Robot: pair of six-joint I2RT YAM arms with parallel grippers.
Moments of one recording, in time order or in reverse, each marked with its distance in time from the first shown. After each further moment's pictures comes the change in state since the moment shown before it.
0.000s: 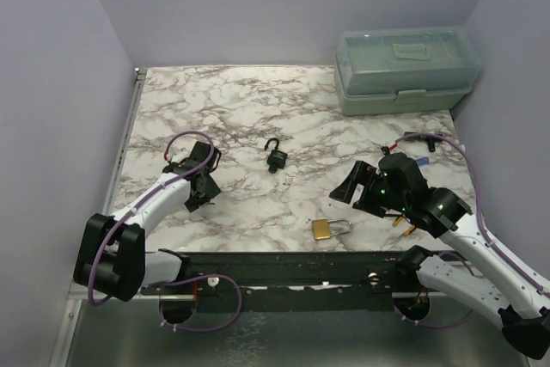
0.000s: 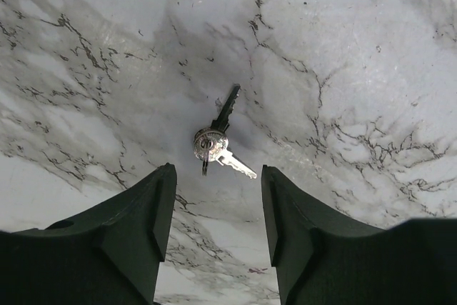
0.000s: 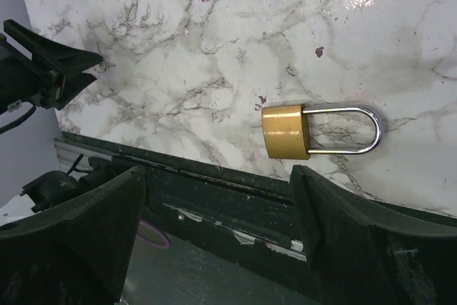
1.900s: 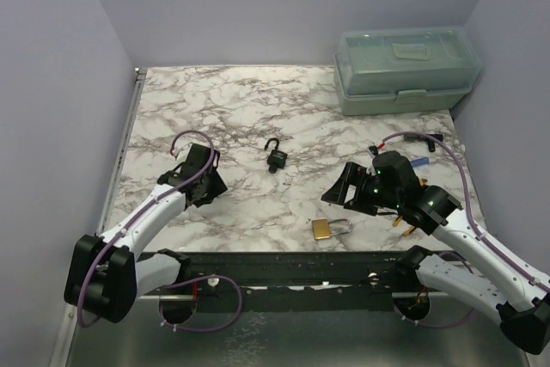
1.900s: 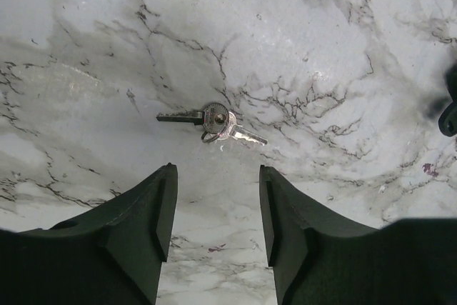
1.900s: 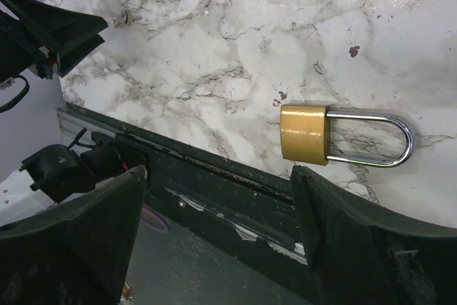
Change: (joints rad) left arm -0.032 -0.135 -0.069 0.151 0.137 0.069; right arm 0.000 0.043 -0.039 0.105 -0.111 -0.055
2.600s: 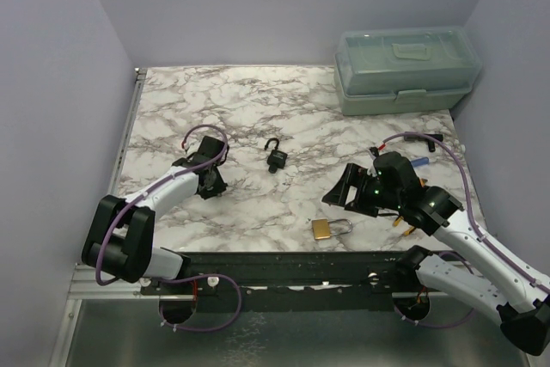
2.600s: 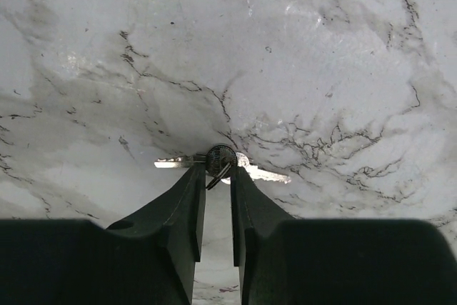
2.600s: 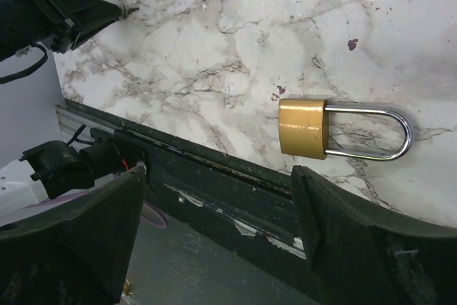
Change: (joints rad) left arm -0.002 0.247 0.093 0.032 -0.052 0.090; right arm 0.000 -0.011 0.000 -0.019 -0.009 0.001
